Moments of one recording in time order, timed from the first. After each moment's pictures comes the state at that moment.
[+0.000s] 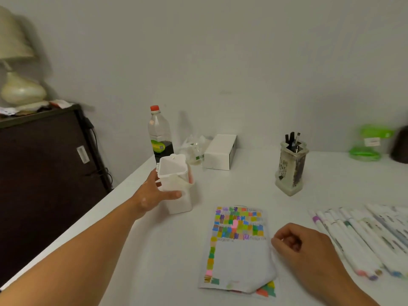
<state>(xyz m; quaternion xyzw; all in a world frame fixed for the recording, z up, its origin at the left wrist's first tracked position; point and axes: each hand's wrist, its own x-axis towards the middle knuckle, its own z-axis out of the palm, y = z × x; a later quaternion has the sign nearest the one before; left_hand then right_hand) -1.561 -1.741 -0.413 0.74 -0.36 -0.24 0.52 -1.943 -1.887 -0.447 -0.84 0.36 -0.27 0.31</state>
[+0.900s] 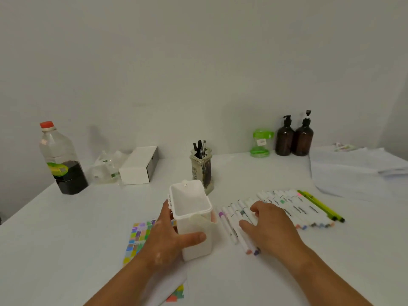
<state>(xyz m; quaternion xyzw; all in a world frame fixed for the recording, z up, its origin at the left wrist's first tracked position) -1.801 -1.842 -0.438 0.63 -0.49 -0.30 0.53 -2.037 -1.959 -0.423 -0.79 0.56 -0.20 0.15</state>
